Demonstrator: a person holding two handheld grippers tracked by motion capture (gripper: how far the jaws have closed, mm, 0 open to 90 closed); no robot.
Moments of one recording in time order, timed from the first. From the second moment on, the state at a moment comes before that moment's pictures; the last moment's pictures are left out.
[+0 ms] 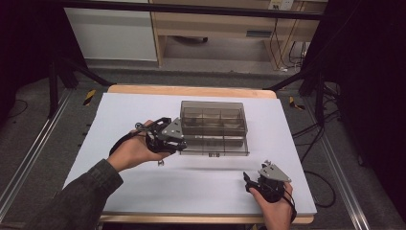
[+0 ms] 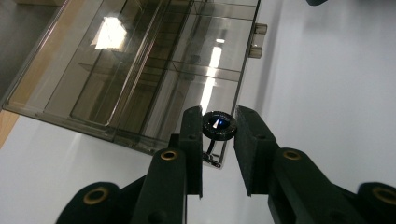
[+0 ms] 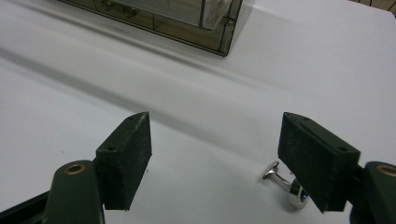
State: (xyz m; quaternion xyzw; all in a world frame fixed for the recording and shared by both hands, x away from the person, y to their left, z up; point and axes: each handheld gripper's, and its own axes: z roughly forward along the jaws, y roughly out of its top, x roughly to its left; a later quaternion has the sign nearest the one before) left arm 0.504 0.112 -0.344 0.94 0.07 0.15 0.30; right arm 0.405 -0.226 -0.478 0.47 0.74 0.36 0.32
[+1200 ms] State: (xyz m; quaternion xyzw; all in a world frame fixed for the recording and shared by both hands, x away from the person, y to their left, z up) left arm 0.522 0.055 -0.344 0.93 0.08 0.14 0.34; right arm 0.406 -0.231 -0.478 0.48 0.73 0.36 0.32
